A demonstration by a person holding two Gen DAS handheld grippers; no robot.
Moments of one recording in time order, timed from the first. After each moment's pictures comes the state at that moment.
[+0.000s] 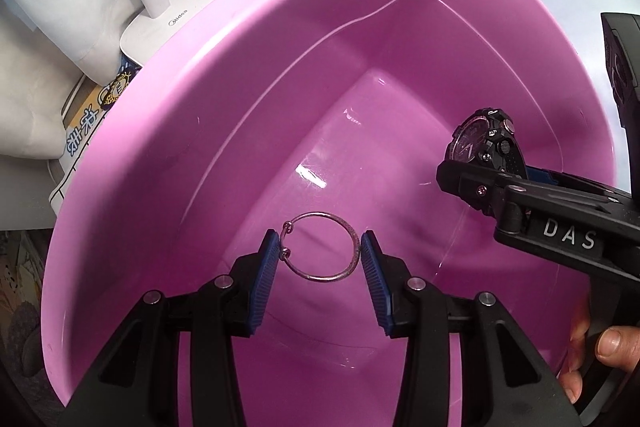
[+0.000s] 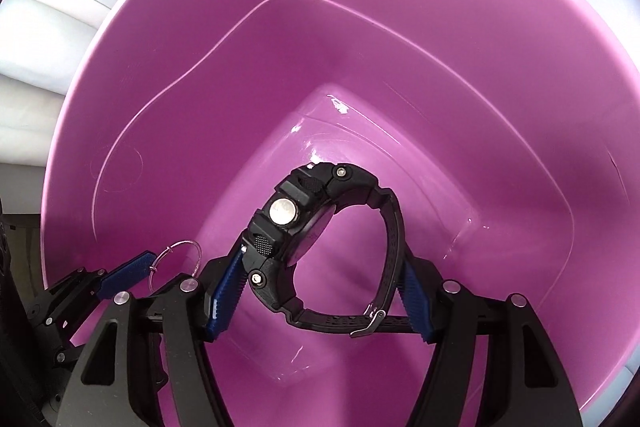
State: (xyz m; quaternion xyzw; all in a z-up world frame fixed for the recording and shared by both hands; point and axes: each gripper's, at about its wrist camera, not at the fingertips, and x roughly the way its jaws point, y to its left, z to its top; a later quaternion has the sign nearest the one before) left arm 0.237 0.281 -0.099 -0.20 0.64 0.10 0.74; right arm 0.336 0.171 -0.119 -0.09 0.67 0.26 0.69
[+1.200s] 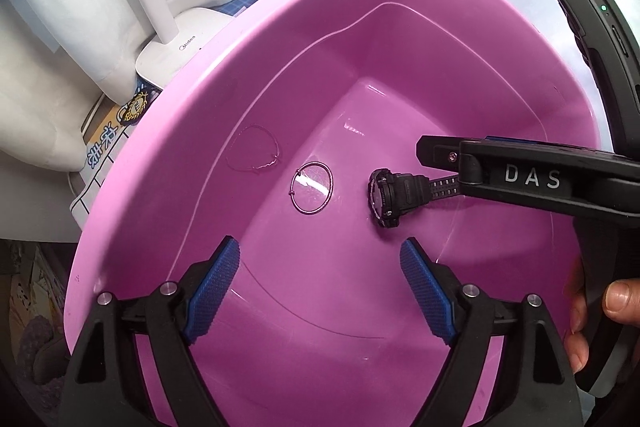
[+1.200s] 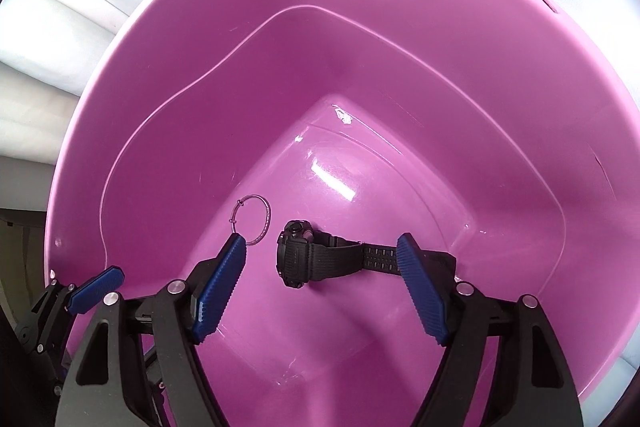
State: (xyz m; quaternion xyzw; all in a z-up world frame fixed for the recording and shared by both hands) left arm 0.204 0.265 -0.072 -0.15 0.61 0.10 0.77; right arm 0.322 0.161 -0.095 -0.09 0.64 0.27 0.71
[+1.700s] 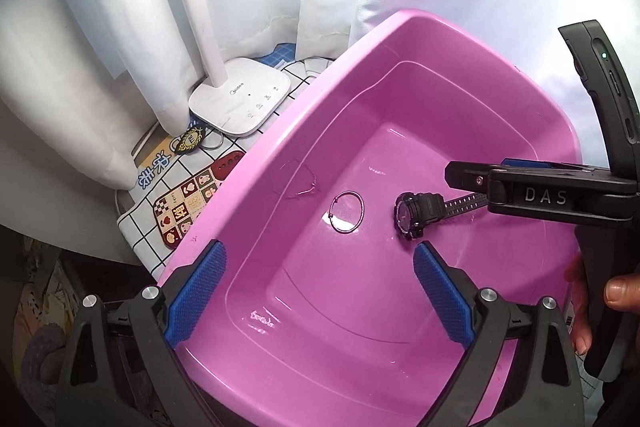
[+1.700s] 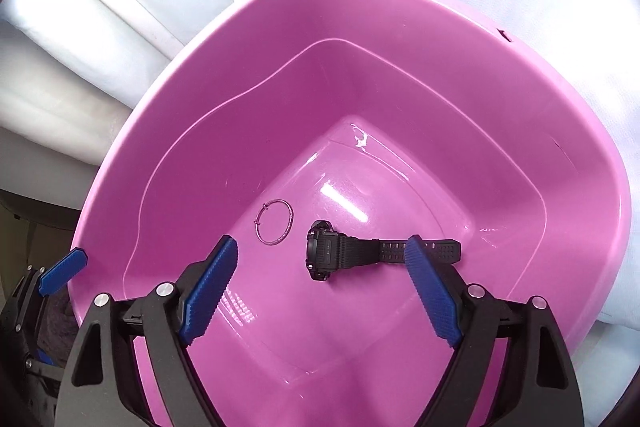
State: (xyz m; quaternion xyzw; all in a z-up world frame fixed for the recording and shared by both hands) left arm 0.157 0.274 -0.026 -0.12 0.54 0.15 0.82; right arm 0.290 0.145 -0.060 -0.08 0.59 0.30 0.75
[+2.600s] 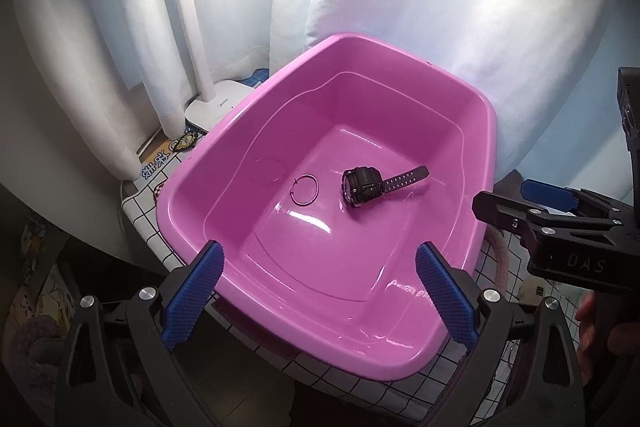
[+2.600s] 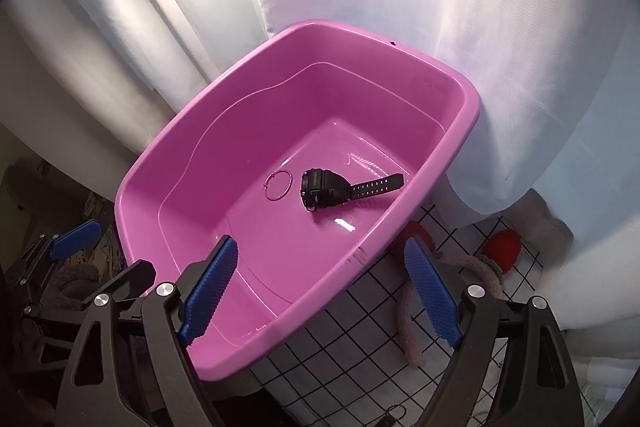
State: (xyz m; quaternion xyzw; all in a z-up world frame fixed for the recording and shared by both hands) left arm 0.082 0.199 0.023 -0.11 0.48 0.13 0.86; right arm 0.170 0.038 0.003 -0.06 0.51 0.29 0.81
